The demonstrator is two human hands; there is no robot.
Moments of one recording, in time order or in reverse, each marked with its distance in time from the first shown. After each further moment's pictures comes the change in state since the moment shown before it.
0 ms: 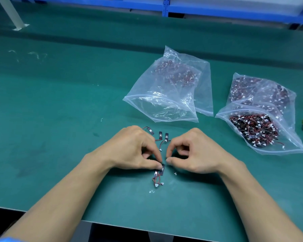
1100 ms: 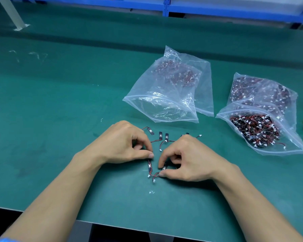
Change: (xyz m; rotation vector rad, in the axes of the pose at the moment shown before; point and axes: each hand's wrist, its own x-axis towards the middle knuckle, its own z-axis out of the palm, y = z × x) left_hand -0.007 -0.018 -0.010 -0.017 0.060 -0.125; right_hand 0.002 -0.014 0.010 -0.052 -0.081 -0.066
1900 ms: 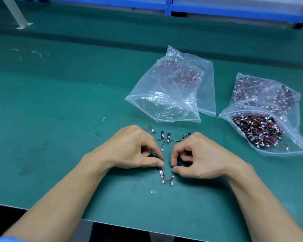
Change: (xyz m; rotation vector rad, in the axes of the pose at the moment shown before) left_hand 0.002 0.011 0.011 -0.002 -0.049 0.074; right_hand -0.010 0.008 -0.013 0.008 -0.065 0.097
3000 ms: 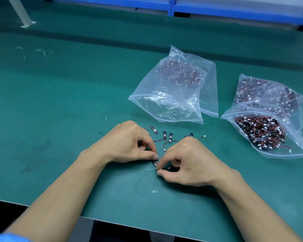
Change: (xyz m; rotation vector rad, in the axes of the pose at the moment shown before) left_hand -0.003 -0.010 -0.008 0.042 0.011 -0.094; right_hand 0.009 -0.021 0.022 -0.072 0.164 -0.187
